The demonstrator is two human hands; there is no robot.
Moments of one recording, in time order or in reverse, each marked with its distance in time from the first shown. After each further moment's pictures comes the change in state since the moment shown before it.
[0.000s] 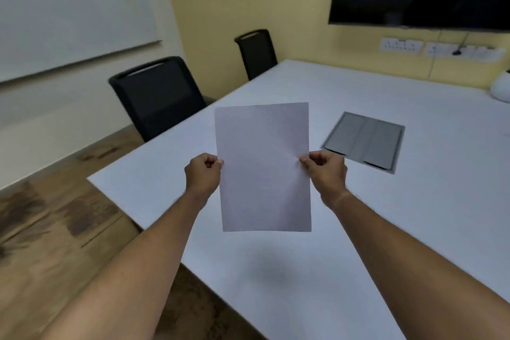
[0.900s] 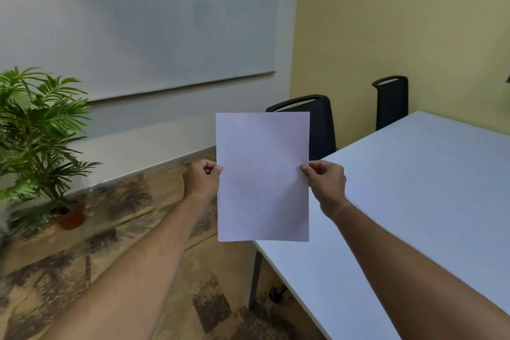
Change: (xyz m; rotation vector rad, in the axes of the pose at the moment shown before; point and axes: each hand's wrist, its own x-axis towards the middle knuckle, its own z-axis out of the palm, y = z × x) left_hand 0.243 -0.139 -0.419 -0.027 0.407 -0.045; right_hand -0.066 -0.110 0.520 0.031 -0.365 -0.159
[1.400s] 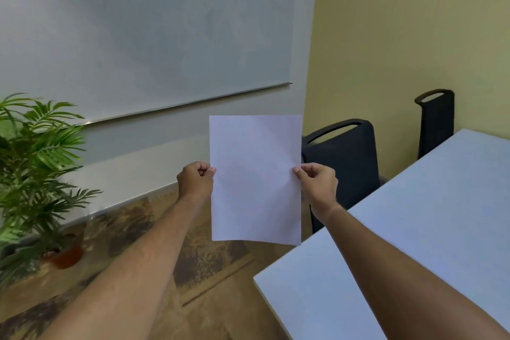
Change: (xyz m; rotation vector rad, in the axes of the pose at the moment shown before) left_hand 0.273 -0.013 0.021 0.064 0.072 0.012; right_hand 0.202 -0.009 0.193 0.018 -0.041 -0.009
